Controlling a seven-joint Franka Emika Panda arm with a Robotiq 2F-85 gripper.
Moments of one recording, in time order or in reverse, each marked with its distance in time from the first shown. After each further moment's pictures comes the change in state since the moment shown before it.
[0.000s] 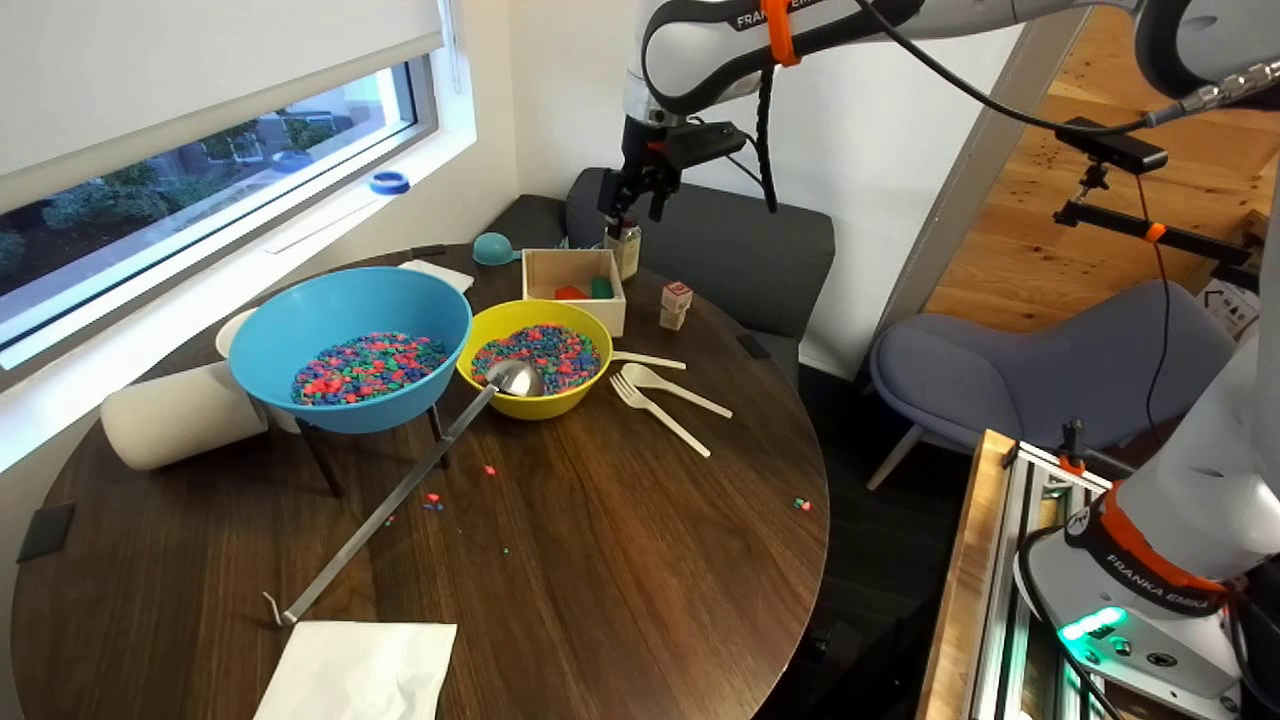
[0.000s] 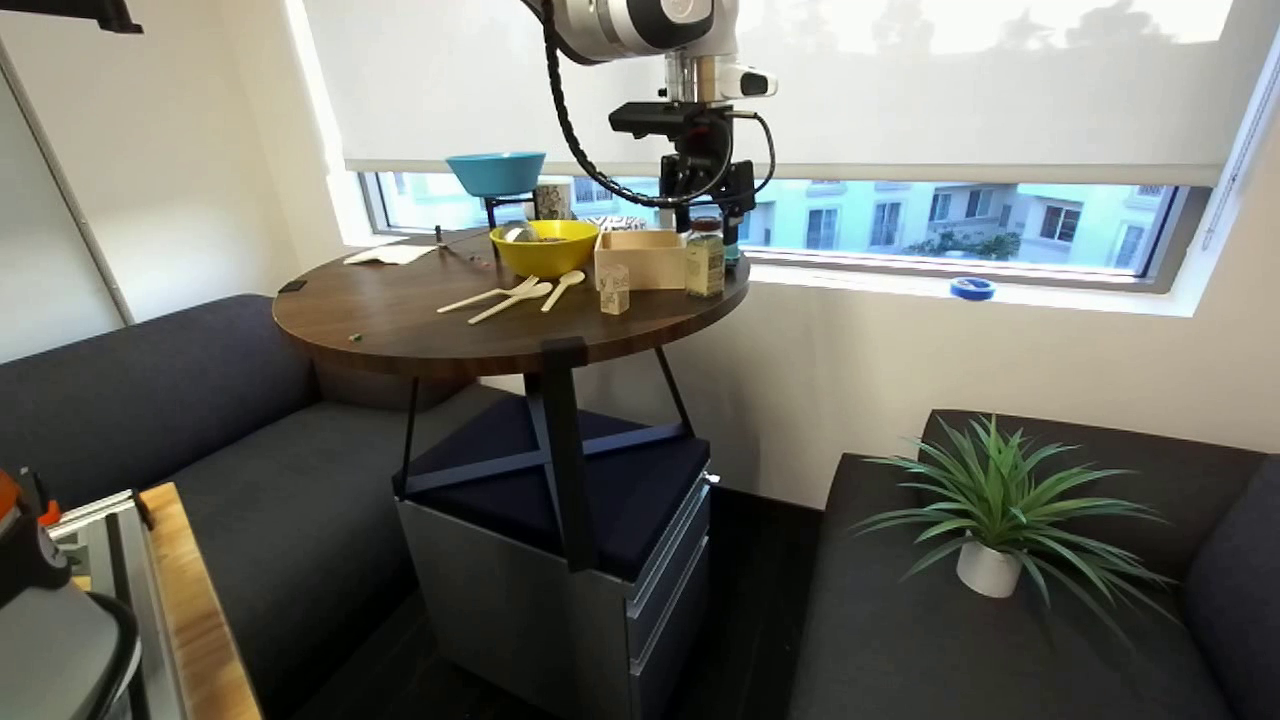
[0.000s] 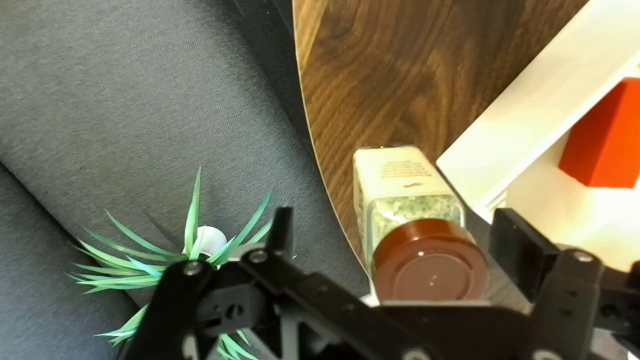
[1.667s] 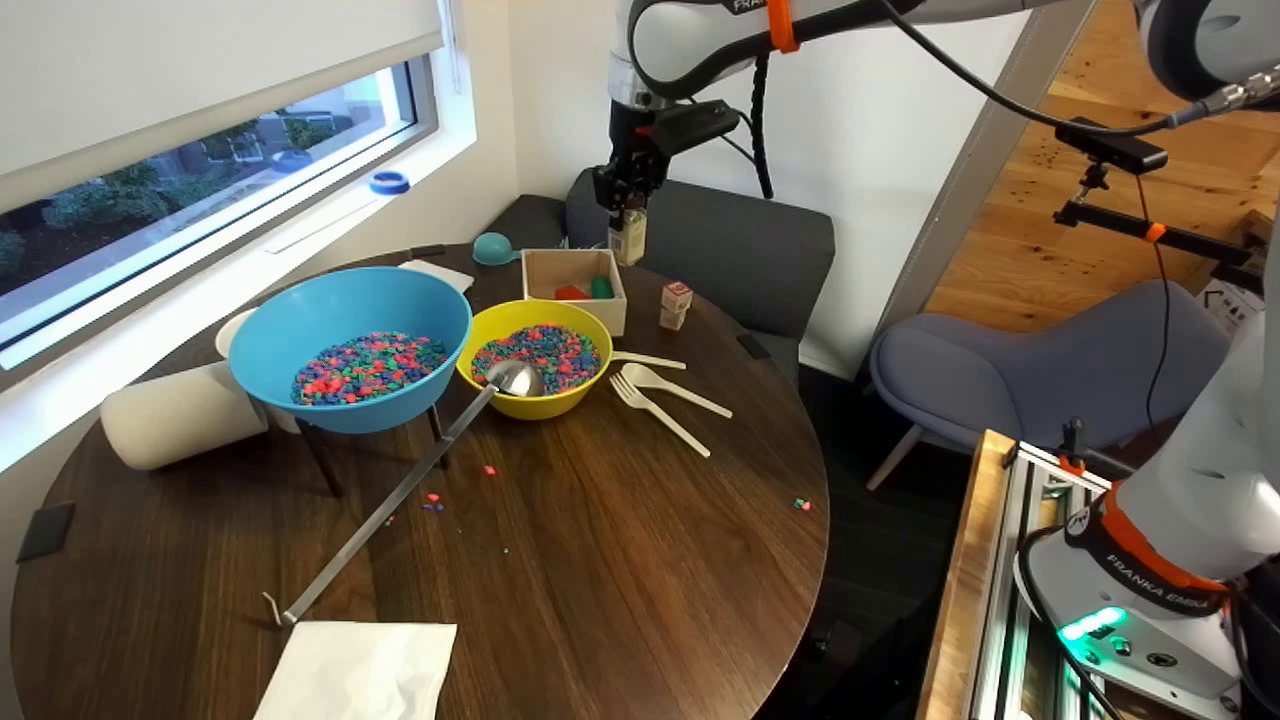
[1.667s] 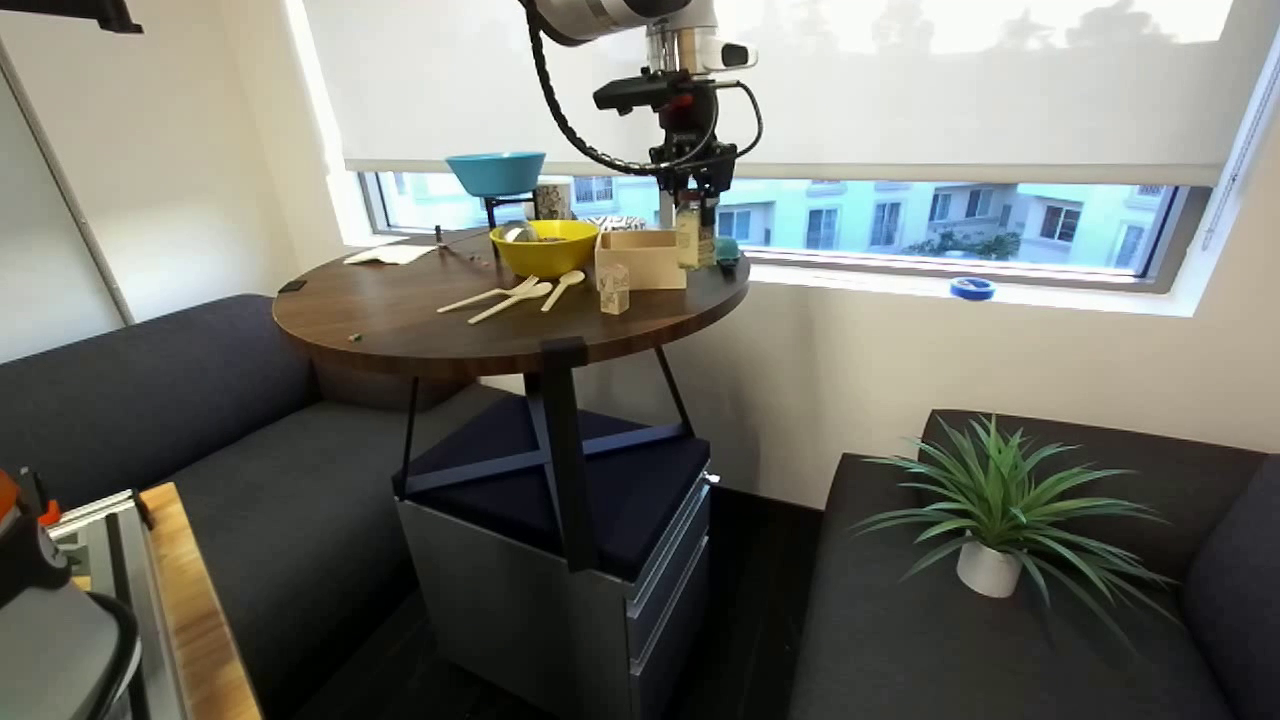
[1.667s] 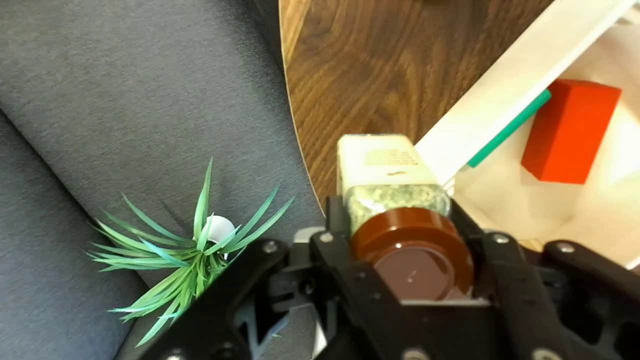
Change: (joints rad) arm 0.057 -0.020 -0.011 0.047 -0.072 -0.079 0.048
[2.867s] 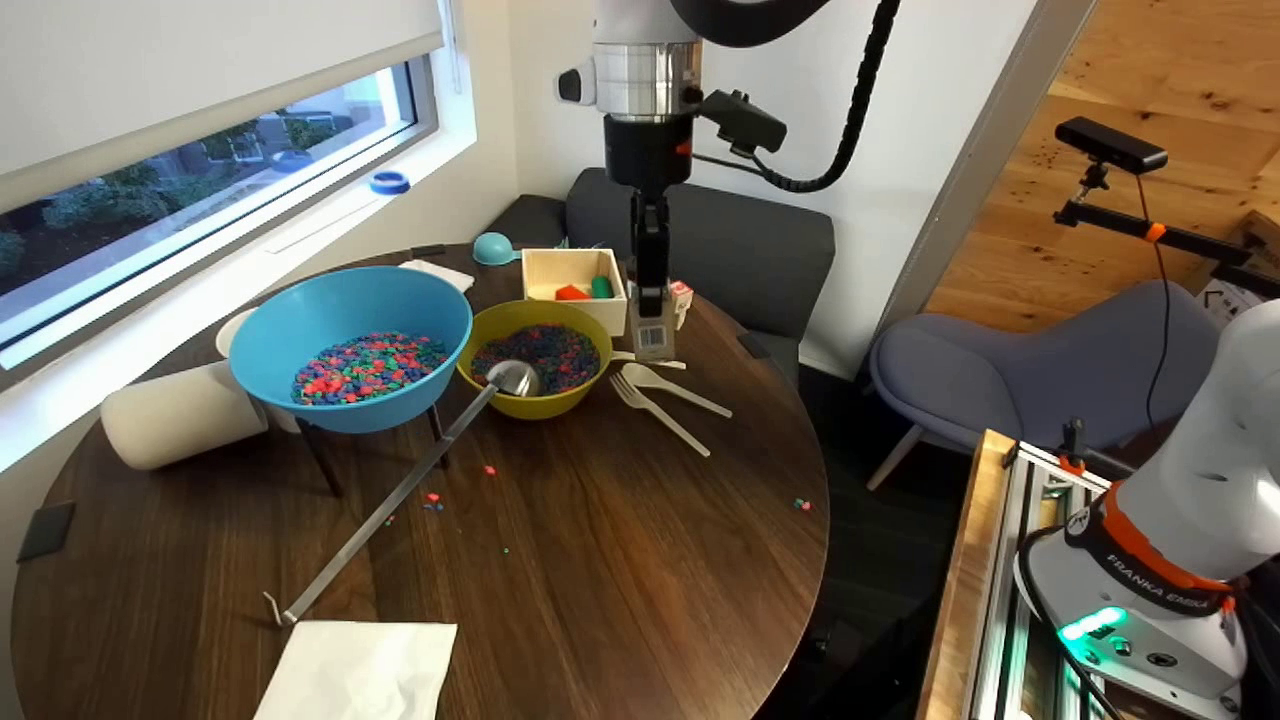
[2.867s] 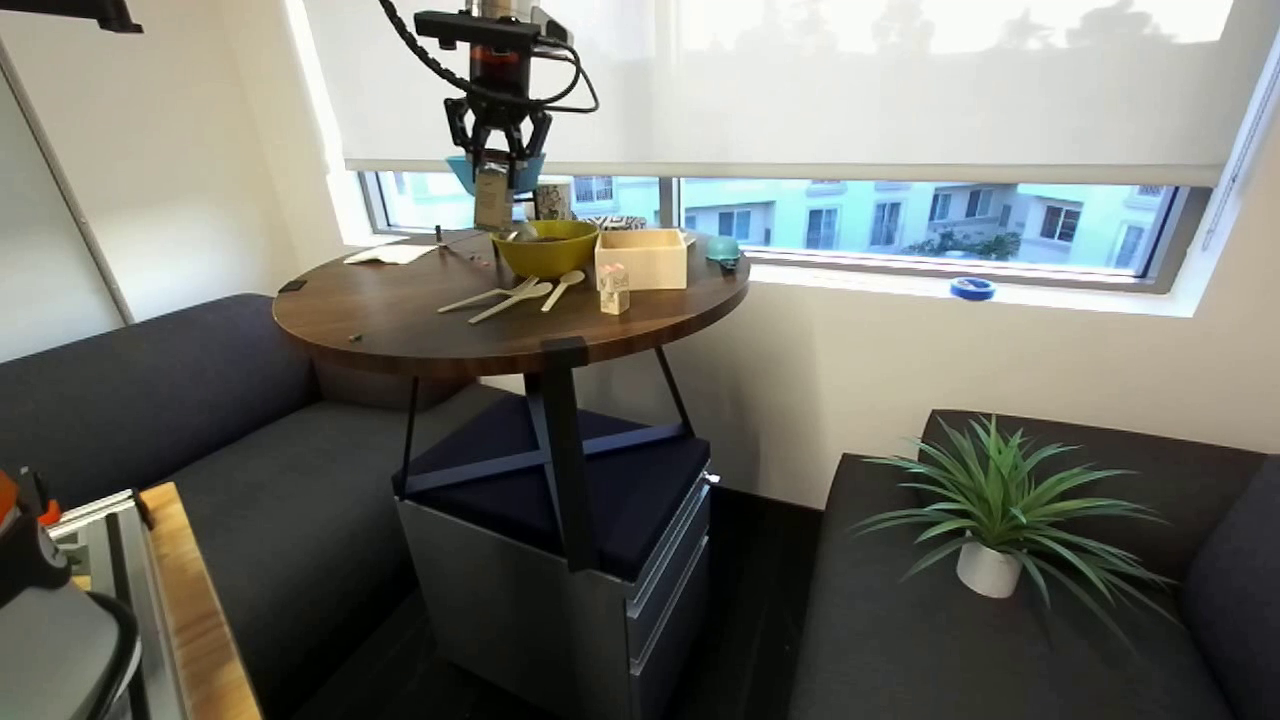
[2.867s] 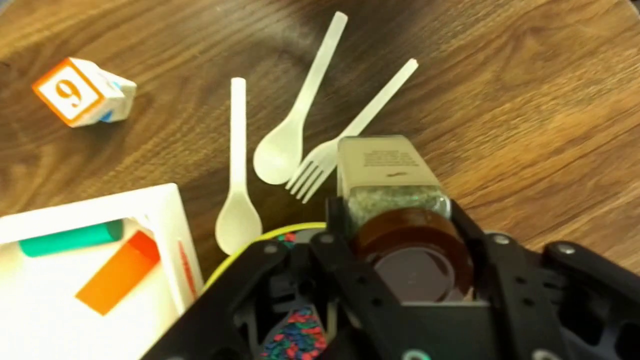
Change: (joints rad) arm 0.104 -0.303 0.226 -0.278 0.121 -0.252 -0.452
